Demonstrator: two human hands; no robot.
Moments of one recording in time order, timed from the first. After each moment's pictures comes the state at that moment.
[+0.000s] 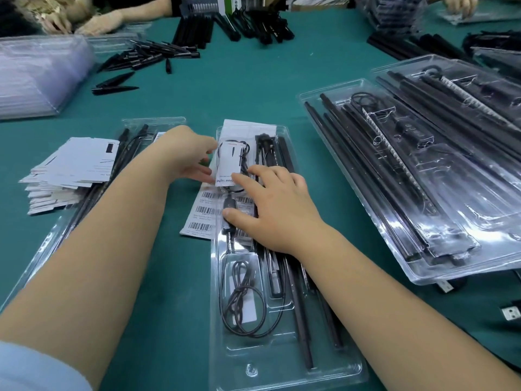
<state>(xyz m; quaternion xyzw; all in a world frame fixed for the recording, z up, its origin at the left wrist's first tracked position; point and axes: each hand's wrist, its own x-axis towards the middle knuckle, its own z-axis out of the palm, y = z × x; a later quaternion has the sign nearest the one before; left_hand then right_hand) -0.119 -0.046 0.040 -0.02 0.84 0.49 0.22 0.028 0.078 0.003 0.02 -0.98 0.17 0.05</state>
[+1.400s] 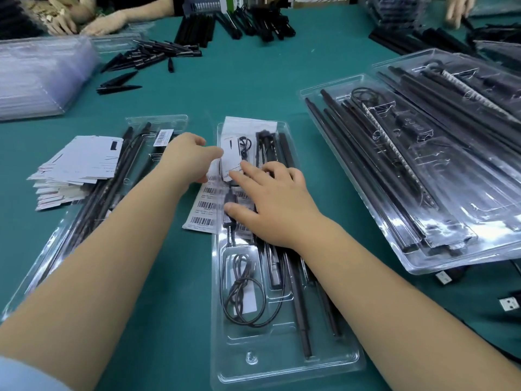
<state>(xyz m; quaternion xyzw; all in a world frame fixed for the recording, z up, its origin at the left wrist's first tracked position) -0.097 -0.049 0.026 0.02 0.89 0.44 0.09 0.029 0.079 0.005 0.05 -0.99 0.14 0.03</state>
